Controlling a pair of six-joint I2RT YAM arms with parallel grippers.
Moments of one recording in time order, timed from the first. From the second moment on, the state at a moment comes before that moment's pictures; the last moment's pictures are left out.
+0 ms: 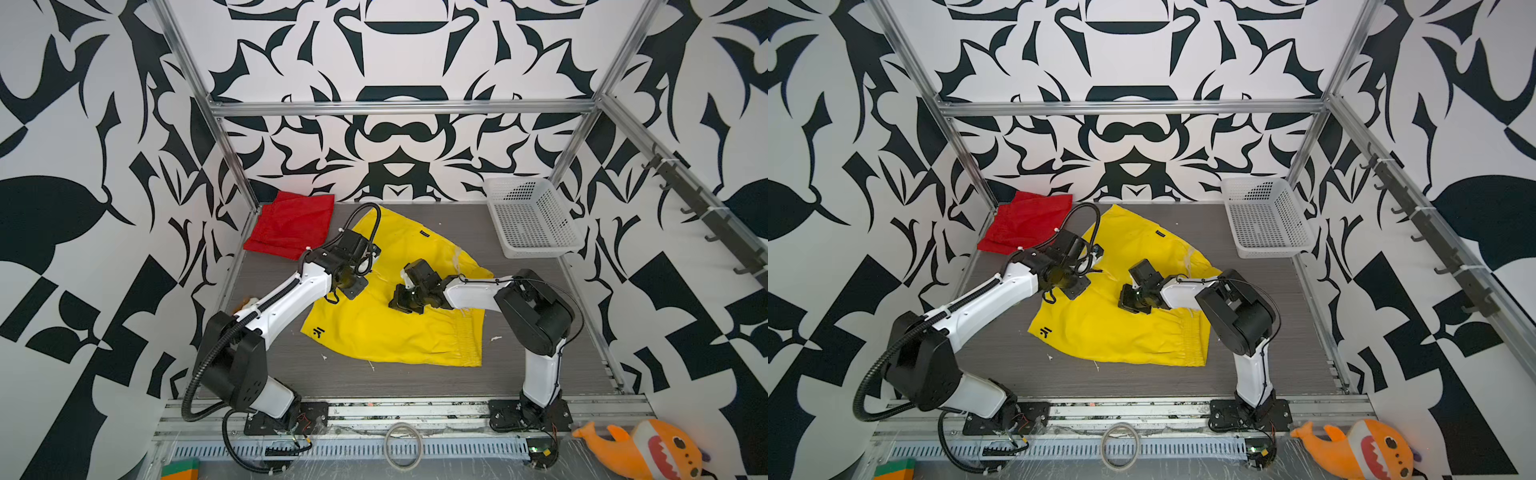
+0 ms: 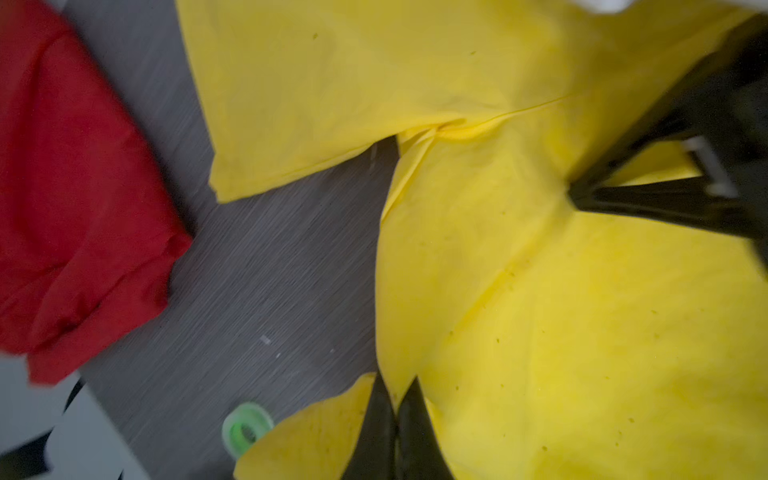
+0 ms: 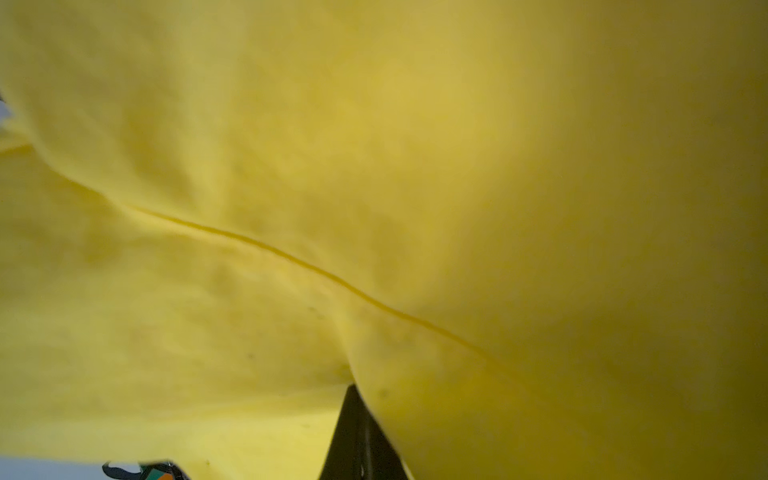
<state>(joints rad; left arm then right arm) -0.55 1.51 1.16 -0.80 -0.20 0.29 0.71 1.94 1.06 -0.06 -0.37 0.91</state>
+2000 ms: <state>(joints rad) -0.07 1.23 0.85 -0.55 0.46 -0.63 0.20 1.21 0.78 -0.68 -0.38 0.55</state>
